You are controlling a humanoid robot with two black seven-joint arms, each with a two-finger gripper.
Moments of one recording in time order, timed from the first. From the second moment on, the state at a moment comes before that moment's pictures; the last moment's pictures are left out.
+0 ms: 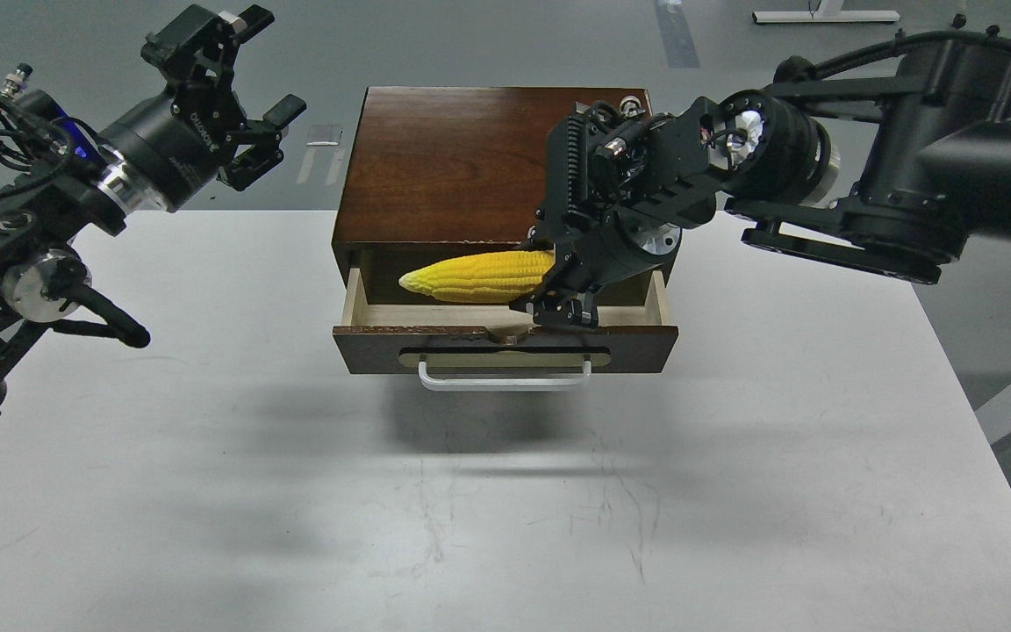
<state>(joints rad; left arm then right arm) -0.82 0.65 -0.66 -1.10 0.40 -0.32 -0.36 1.67 -0.29 -0.33 1.19 -1.95 0.25 0.49</state>
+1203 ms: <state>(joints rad) -0.82 0.65 -0.67 -1.10 0.40 -0.34 -0.36 1.63 -0.63 -0.16 1.20 -1.16 0.25 0.49</state>
